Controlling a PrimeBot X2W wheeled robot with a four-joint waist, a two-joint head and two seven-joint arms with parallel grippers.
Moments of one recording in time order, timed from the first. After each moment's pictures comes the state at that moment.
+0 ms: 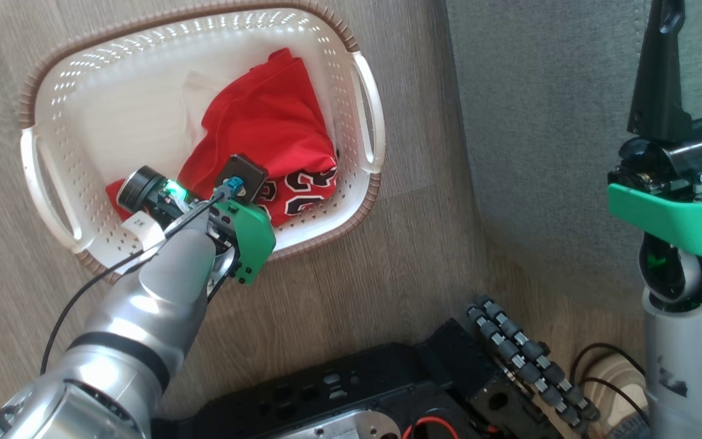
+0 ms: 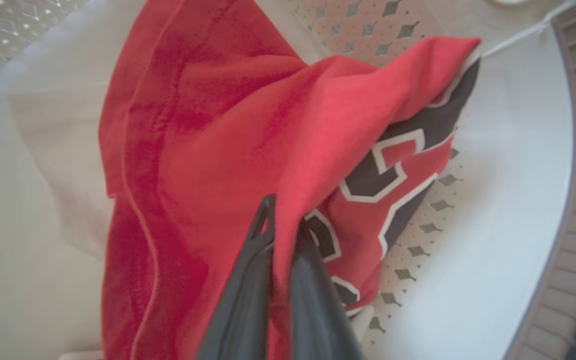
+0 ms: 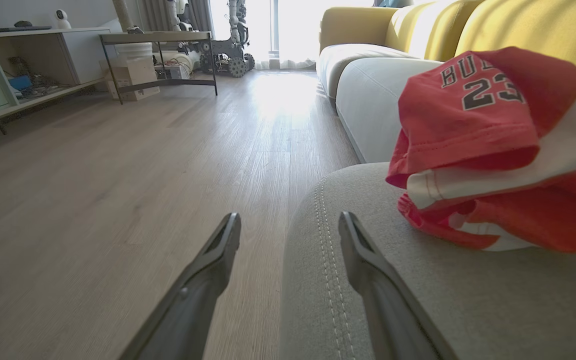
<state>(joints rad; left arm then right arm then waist) -1.02 0.05 -0.88 1.25 -0.28 -0.08 -0.10 -0.43 -0.05 0.00 -0.26 0.20 0.13 -0.26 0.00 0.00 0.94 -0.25</state>
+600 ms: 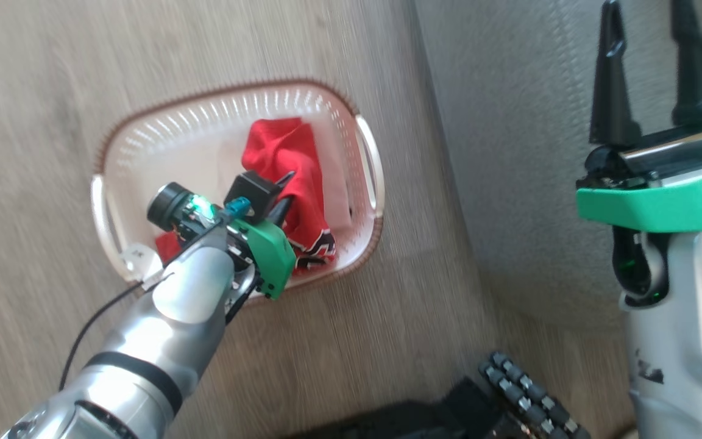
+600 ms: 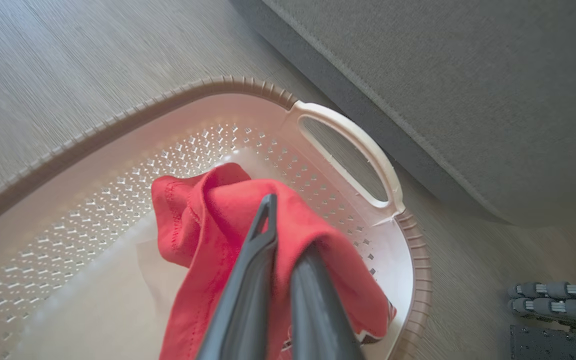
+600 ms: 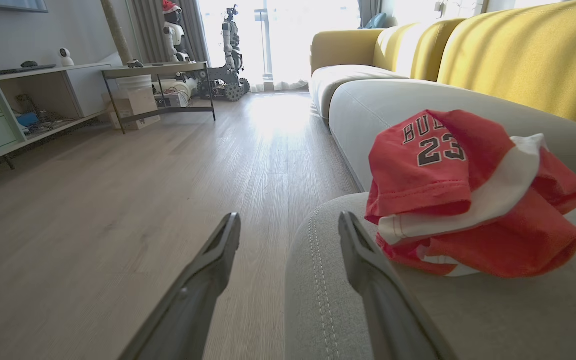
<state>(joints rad) -0.95 0.05 -0.90 1.14 -0.39 -0.11 -0.22 -0.44 -0.05 0.01 -0.08 0.21 0.13 -0.26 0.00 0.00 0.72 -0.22</state>
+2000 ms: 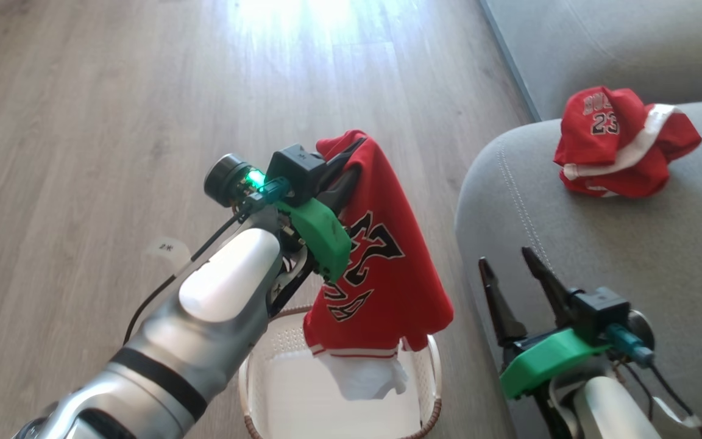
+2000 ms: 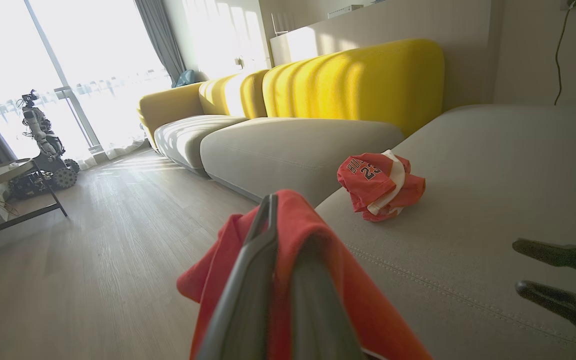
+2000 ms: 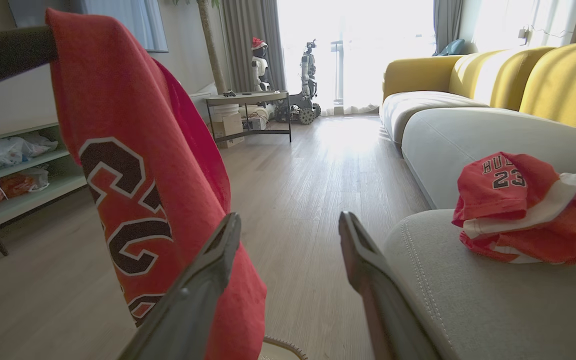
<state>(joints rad) -0.91 0.06 -0.90 0.76 -0.51 -0.06 -0.15 -0.10 -0.05 0.15 0.31 0.17 0.13 -0.26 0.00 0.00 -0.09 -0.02</state>
